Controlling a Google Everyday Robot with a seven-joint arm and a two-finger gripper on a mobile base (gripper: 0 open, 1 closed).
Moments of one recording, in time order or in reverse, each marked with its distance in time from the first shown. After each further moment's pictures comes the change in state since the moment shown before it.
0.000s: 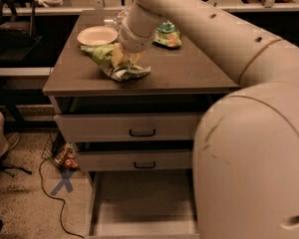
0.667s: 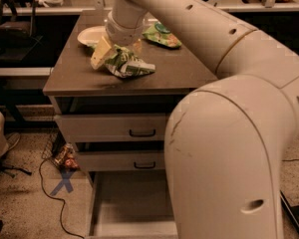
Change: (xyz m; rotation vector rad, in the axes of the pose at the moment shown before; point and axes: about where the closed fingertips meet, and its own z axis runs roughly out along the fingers) arm -0.020 0.015 -0.007 0.072 0.047 -0.058
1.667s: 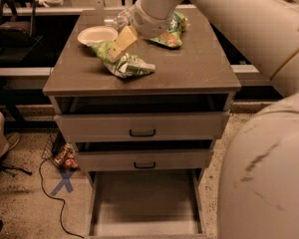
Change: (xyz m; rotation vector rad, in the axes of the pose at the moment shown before) arm 0.046 -0.031 -0.071 0.037 -0.059 -0.012
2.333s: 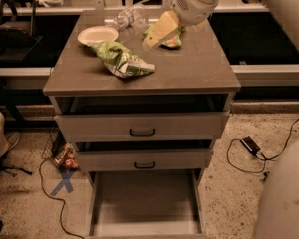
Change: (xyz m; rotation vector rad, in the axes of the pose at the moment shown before) arm 0.039 -0.052 -0.071 0.013 -0.039 -0.049
